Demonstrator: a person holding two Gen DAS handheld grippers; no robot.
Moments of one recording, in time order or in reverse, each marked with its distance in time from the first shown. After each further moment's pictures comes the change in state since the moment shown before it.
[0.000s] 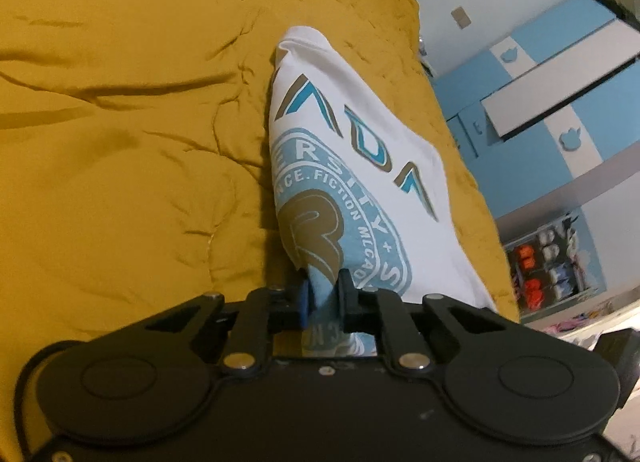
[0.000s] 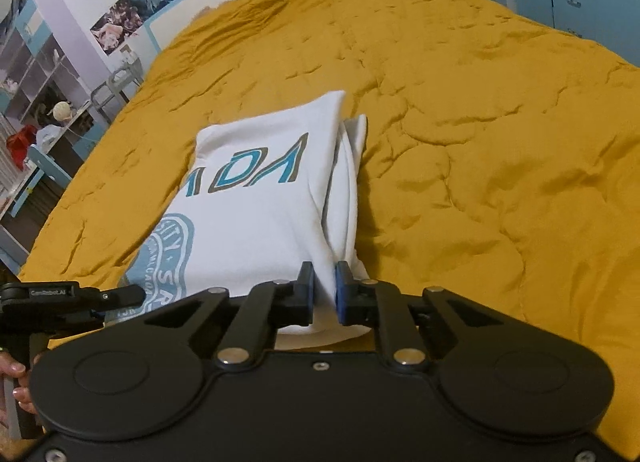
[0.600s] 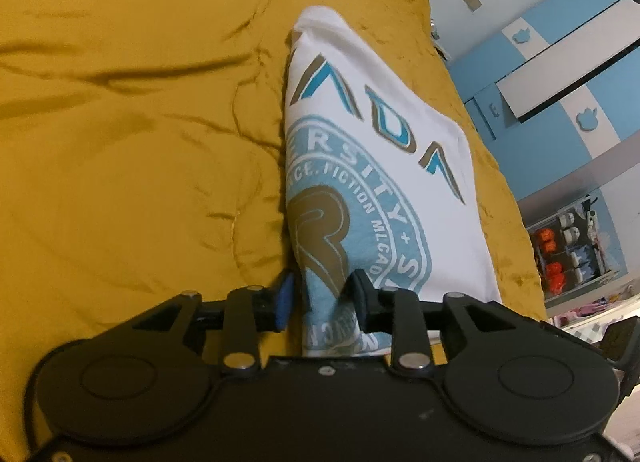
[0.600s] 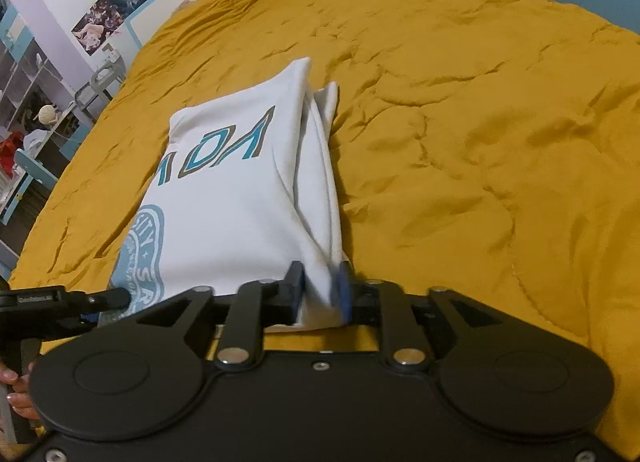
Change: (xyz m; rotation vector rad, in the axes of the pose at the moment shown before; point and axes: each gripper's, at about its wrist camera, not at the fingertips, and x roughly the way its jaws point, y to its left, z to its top) left arm 0.009 0.004 -0.001 0.039 0.021 0.060; right arm 0.019 -0.017 -0.014 0.049 0.034 -0.030
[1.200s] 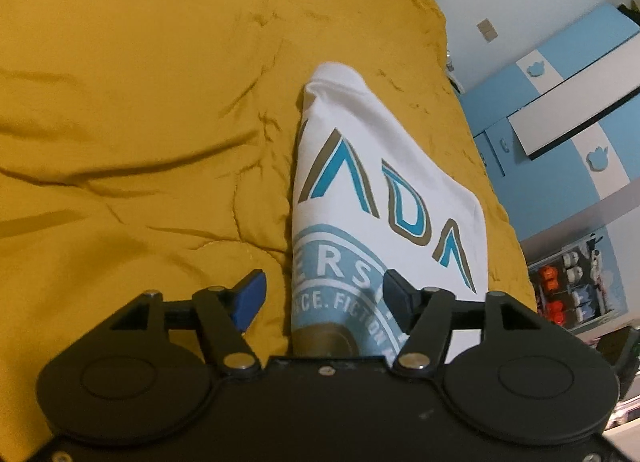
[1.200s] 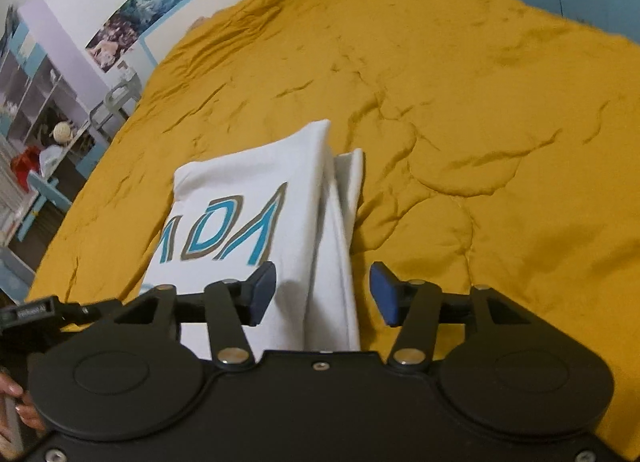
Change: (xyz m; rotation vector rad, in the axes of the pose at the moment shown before) left arm 0.029 0.011 0.067 -0.084 -0.043 0.000; right arm 0.050 -0.010 0.072 0.013 -0.028 0.089
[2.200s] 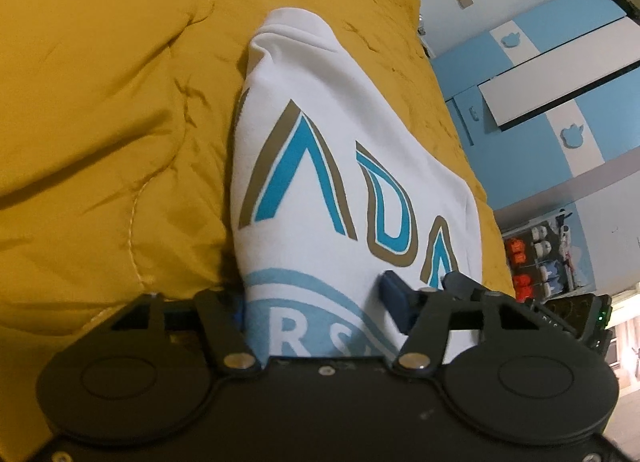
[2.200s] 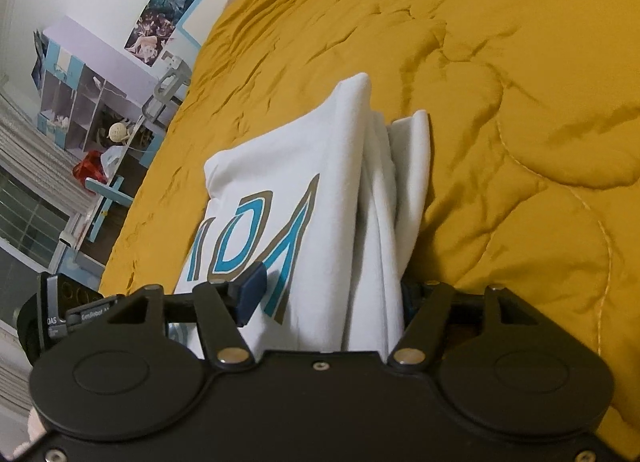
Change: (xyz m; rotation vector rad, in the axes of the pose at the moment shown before) left arm 0.069 -0.002 0.028 0.022 0.119 -0.126; right arm 0.072 -0.010 0.012 0.089 0.134 0.263
